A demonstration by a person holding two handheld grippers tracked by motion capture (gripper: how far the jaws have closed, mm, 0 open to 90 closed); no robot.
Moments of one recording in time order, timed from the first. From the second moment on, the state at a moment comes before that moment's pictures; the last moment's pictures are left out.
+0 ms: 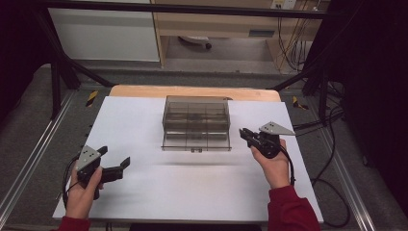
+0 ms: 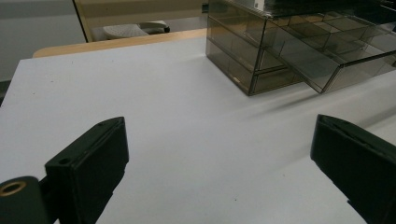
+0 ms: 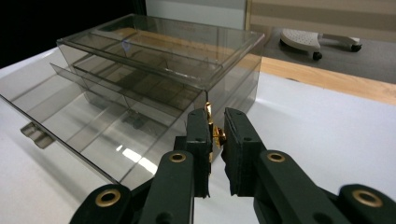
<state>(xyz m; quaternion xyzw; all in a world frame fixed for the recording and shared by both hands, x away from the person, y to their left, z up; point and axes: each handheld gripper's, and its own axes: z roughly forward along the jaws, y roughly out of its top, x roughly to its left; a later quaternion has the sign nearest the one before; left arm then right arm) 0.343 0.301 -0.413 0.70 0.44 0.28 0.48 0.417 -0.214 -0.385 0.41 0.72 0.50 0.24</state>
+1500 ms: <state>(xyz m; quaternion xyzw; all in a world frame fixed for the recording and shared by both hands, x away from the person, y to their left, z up) 0.342 0.305 -0.411 0.69 0.45 0.29 0.48 0.401 -0.177 -0.351 0.37 0.72 0.53 0.24</state>
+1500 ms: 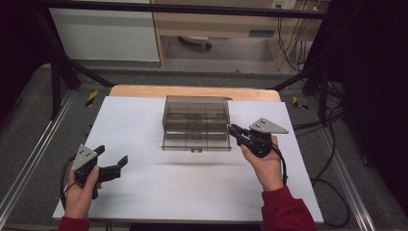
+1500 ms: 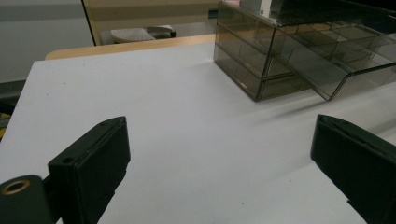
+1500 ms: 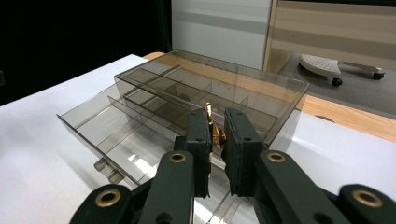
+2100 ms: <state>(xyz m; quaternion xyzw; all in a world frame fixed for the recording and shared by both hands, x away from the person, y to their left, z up) 0.343 0.302 -0.413 0.70 0.45 0.28 0.48 0.399 -0.154 -0.351 0.35 0.74 0.53 0.23</state>
